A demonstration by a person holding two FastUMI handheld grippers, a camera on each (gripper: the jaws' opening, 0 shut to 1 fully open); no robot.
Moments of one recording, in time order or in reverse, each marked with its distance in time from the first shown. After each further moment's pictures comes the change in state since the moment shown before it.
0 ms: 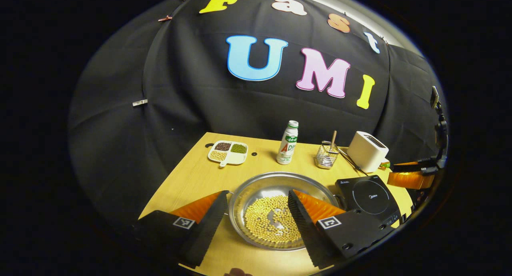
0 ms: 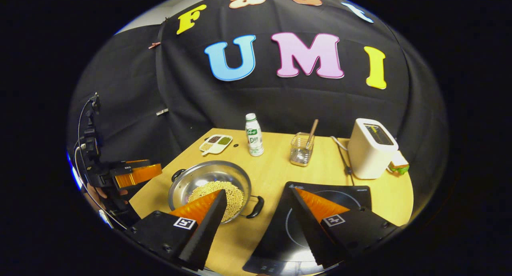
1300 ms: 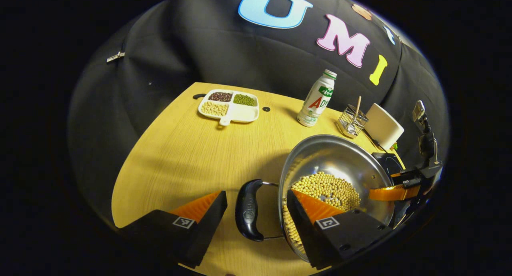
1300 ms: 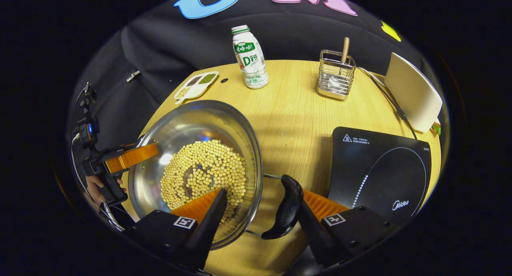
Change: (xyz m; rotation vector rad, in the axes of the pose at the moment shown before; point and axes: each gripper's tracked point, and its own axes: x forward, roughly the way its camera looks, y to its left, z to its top) left arm 0.142 0.060 -0.104 -0.058 0.301 -0.160; right arm 0.155 0.009 -0.137 0.130 0.408 -0.051
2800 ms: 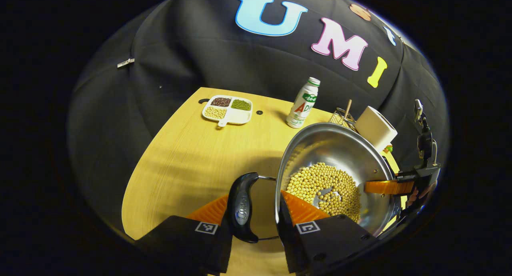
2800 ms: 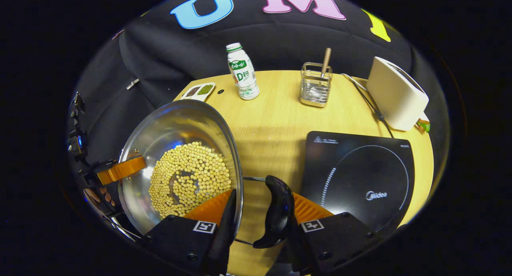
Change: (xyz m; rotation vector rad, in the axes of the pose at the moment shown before) left arm -0.078 -0.070 0.008 -0.020 0.006 0.070; right arm -0.075 -0.025 0.004 0.029 -0.064 -0.038
